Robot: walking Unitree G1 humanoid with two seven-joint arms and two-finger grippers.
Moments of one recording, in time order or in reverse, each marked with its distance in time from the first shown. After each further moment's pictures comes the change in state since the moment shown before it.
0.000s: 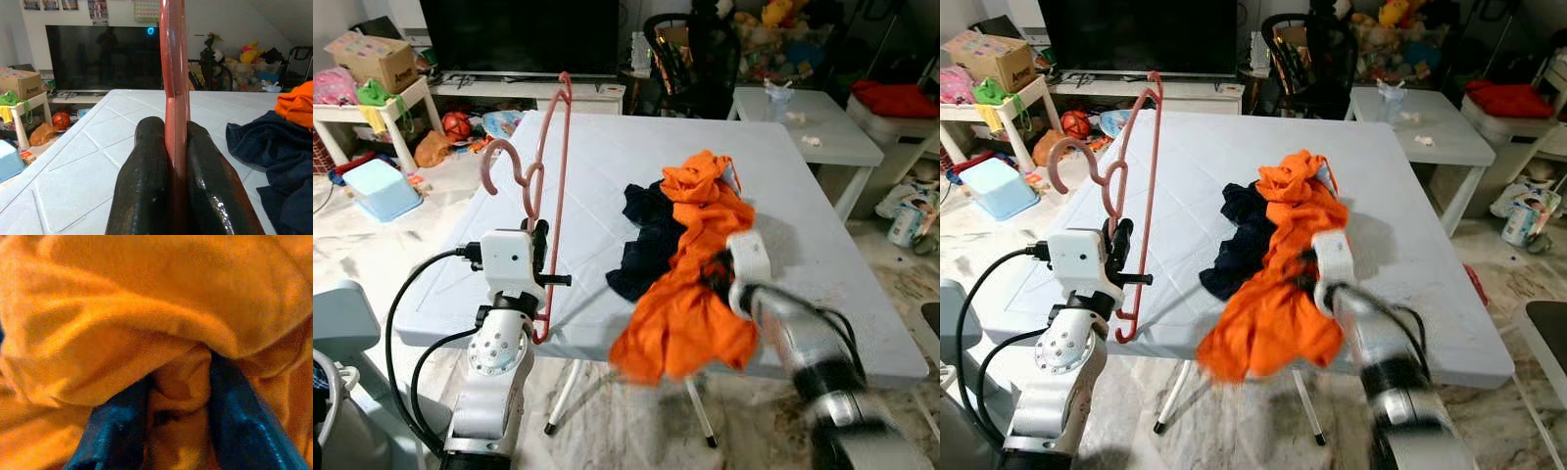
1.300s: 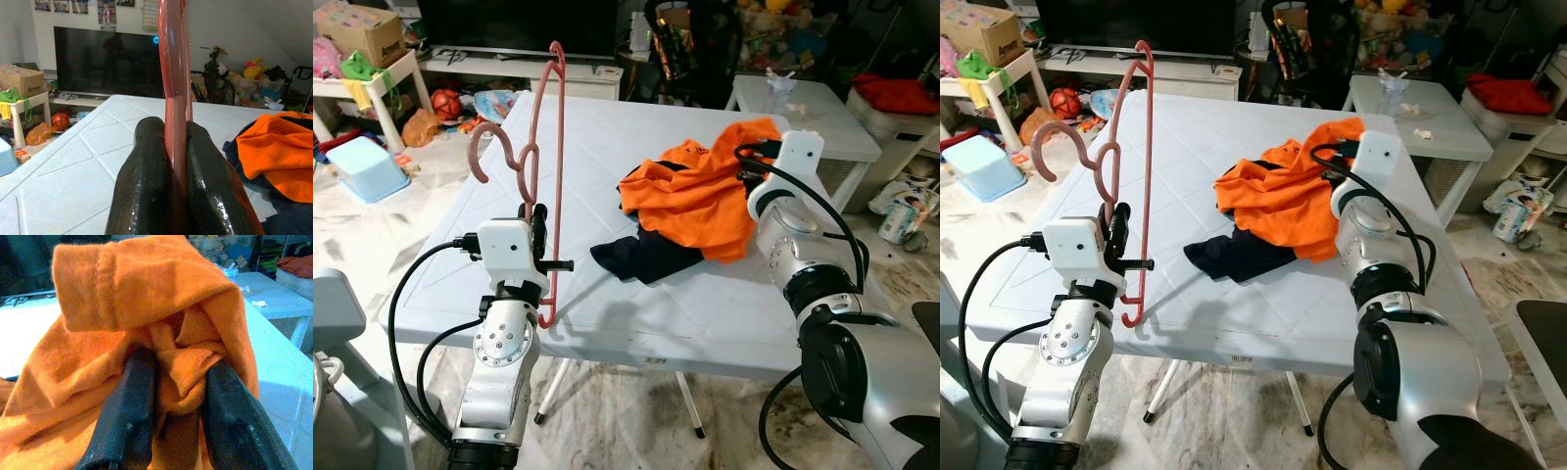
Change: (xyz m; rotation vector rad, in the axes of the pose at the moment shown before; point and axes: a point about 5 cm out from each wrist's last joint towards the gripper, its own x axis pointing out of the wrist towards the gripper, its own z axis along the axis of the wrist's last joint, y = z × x) left arm 0.005 -0.005 0.007 -0.030 -0.062 0.035; right arm 0.002 -0.026 0.106 0.197 -0.412 -0.324
